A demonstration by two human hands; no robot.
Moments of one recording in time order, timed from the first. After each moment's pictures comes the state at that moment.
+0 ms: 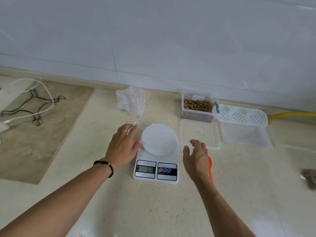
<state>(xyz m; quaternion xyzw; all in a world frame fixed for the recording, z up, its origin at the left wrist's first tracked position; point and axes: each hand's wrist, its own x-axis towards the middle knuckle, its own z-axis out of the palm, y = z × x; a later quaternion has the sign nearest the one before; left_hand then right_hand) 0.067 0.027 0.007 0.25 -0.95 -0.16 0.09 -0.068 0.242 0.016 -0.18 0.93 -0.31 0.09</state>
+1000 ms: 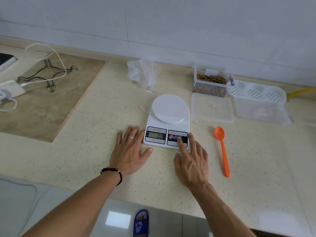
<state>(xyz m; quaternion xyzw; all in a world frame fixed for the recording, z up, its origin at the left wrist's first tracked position) 0.154 0.104 -0.073 0.28 -0.95 -0.10 0.05 0.023 0.290 -0.067 -0.38 0.92 -0.09 -0.02</state>
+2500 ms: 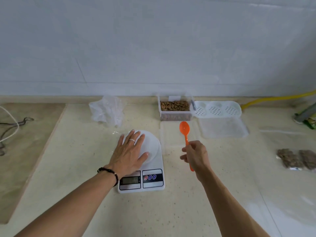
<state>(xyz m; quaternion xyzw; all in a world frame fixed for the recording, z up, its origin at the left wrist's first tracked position) 0.011 0.063 -0.001 0.11 -0.99 -0.07 0.00 -0.105 0.274 0.034 0.01 0.85 -0.49 0.19</state>
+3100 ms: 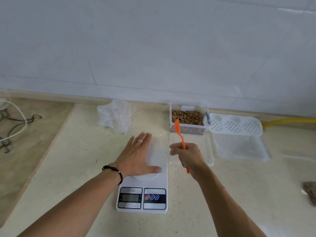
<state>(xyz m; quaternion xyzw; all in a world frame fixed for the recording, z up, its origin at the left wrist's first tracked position) -0.032 0.046 0.017 0.14 -0.97 -0.18 -0.09 -0.151 0.210 0.041 -0.06 0.78 -0.53 0.34</state>
